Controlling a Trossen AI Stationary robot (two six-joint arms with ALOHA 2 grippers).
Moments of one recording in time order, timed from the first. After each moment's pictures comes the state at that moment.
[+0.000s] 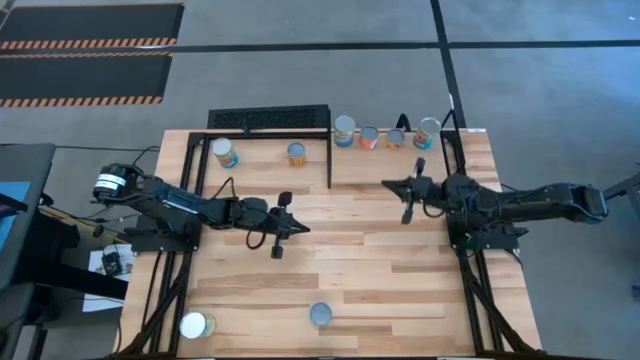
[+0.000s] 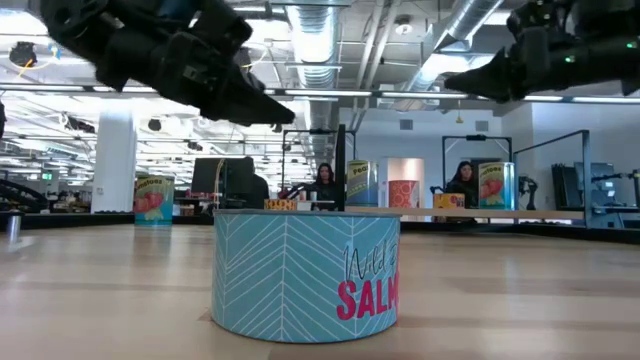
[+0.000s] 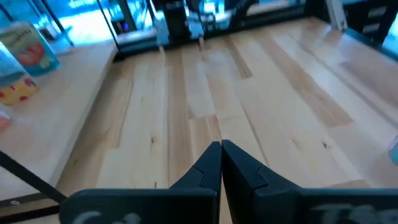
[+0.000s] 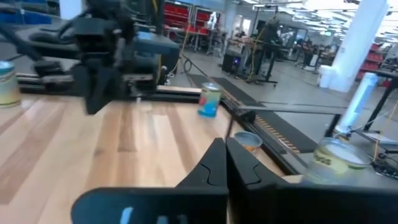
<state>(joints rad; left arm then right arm) -0.07 1.43 0.51 0.60 -0.01 0.17 -0.10 0.67 0.20 0.48 0.21 -0.16</state>
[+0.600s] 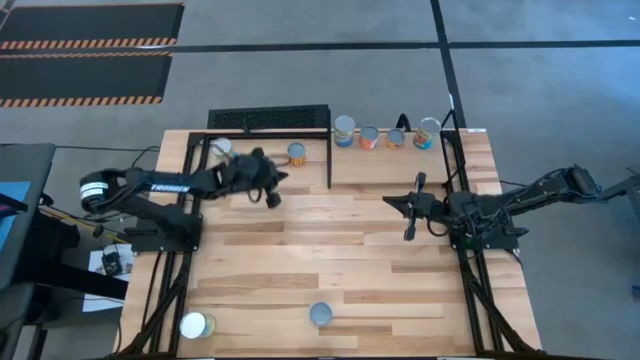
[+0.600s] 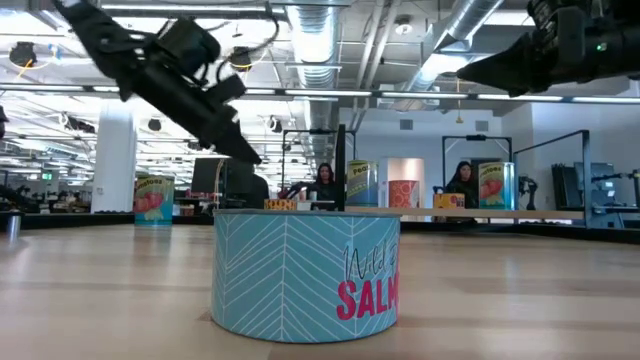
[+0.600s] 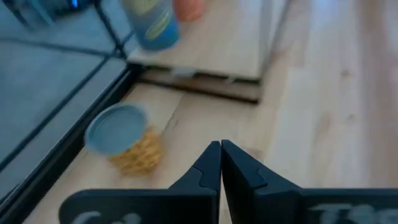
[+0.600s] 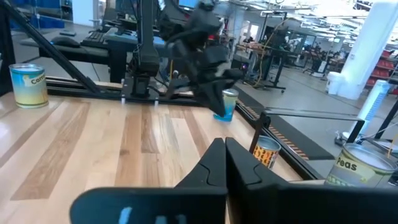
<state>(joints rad) 0.41 1.30 0.52 0.25 -0.06 0.14 0.17 0.67 0.18 0.51 0.45 -0.16</state>
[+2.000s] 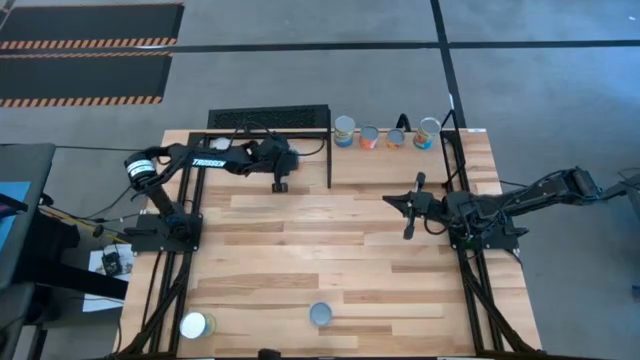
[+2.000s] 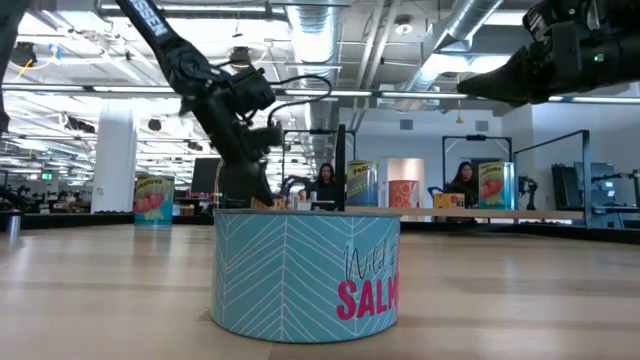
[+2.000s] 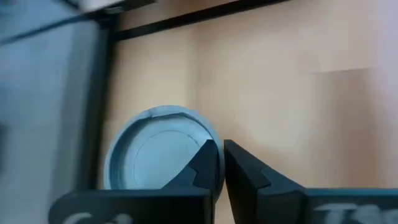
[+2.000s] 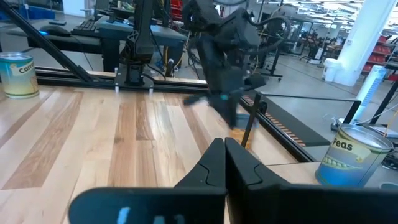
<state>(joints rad) 0.54 1.67 0.89 -0.10 -0.01 0.62 0.14 0.68 0.16 0.48 0.45 -0.13</state>
